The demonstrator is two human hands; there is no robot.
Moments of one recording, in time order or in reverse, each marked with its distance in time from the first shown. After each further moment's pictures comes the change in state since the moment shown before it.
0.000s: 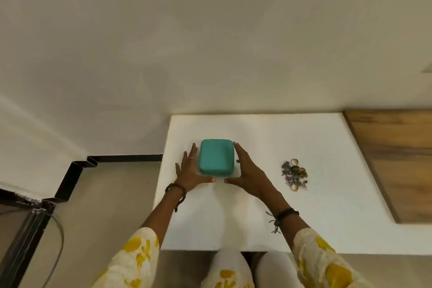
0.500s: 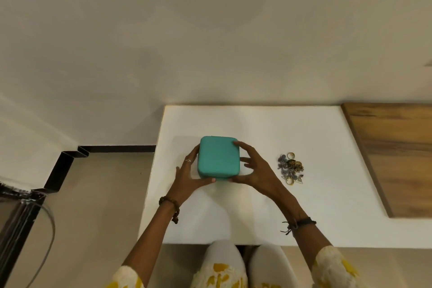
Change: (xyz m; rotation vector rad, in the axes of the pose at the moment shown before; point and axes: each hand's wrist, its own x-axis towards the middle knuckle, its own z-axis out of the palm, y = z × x) left_hand -0.043 0.012 0.008 -0.514 -0.027 0.102; right_hand -0.025 0.004 -0.021 0.406 0.019 -0.008
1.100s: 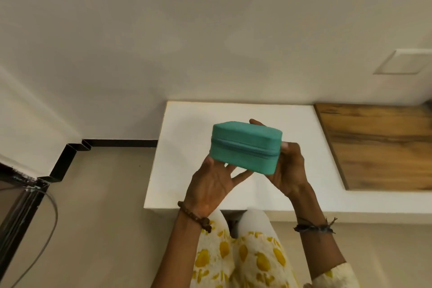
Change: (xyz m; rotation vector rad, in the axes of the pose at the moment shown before) left_hand -0.136 0.130 0.057 -1.220 -0.413 0.071; right_hand -0.124 -0.120 -0.022 0.947 -0.125 -0.080
